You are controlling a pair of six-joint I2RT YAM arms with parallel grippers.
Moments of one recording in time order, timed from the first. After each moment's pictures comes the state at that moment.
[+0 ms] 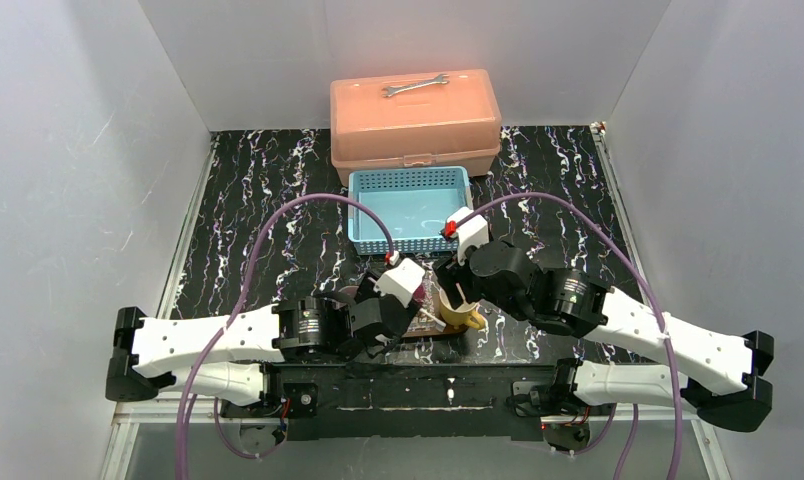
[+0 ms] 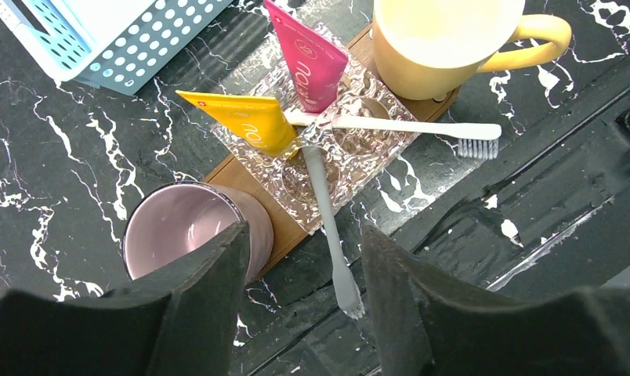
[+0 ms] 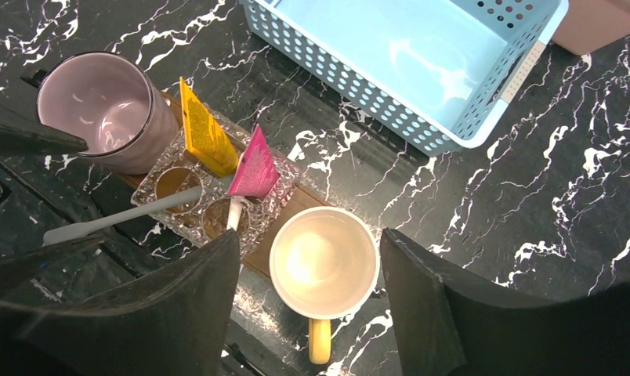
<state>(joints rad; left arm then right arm) -1.43 1.12 1.03 -0.78 -0.64 -0.45 1.20 0.99 1.08 -0.68 0.45 0.21</state>
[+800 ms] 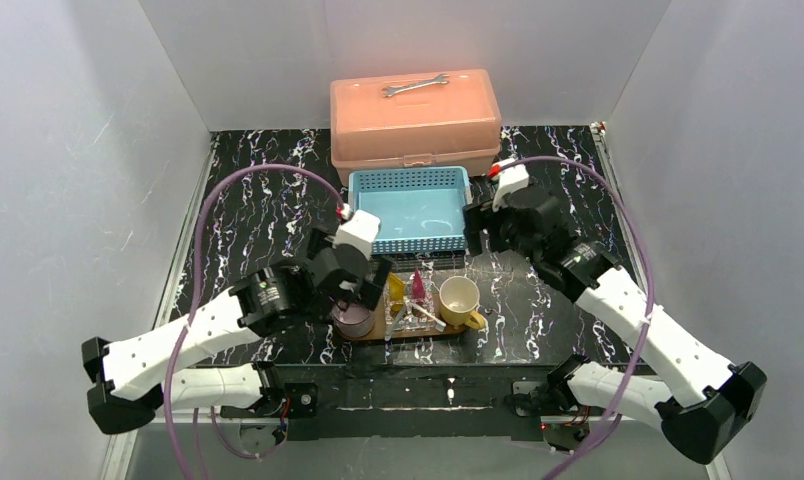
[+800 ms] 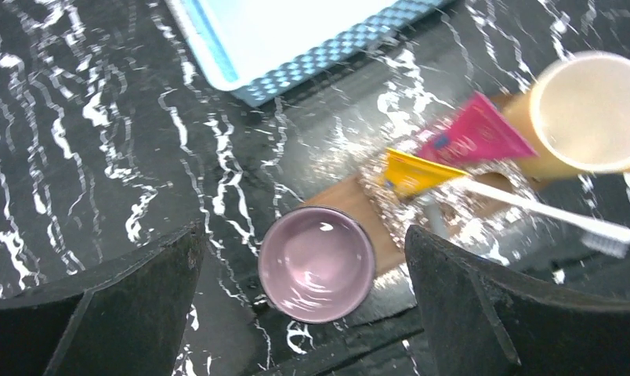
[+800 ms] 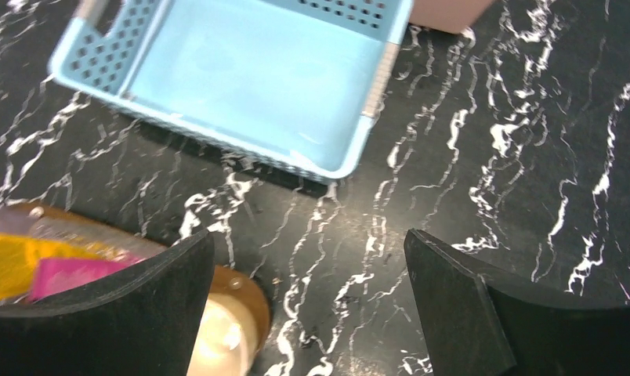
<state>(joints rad) -1.19 1.03 1.12 -0.87 -0.63 -0.36 0.75 1.02 1.04 -0.53 0.25 0.11</state>
